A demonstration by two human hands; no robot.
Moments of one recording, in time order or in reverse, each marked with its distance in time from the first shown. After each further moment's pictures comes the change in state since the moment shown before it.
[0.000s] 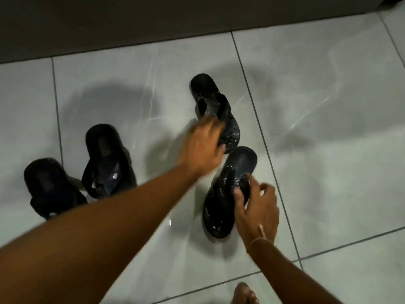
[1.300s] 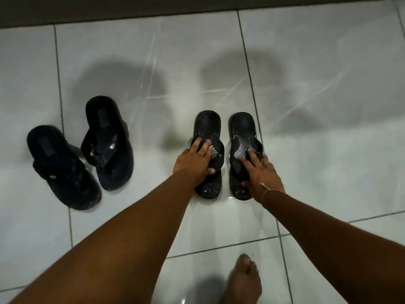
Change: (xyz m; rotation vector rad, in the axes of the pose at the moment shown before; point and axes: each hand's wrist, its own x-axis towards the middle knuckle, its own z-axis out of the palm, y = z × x) left_hand -0.063 0.019 0.046 0.225 -0.564 -0.190; right_hand 0.072 0.066 -0.013 -0.457 -0.584 -0.375
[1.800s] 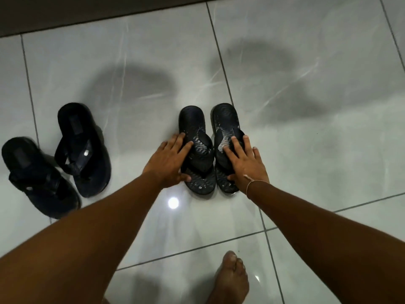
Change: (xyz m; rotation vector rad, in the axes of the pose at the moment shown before) left_hand 0.003 -0.002 0.006 0.063 0.121 0.071; right_hand 0.006 0.029 -0.001 -0.065 0.110 -0.091
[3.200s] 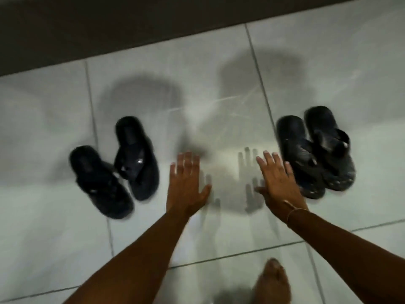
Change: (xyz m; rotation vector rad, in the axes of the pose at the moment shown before) left_hand -0.083 -0.024 0.002 -0.191 0.290 -0.281; right_hand -0.040 -0.054 -0.032 0.142 0.170 -0.019
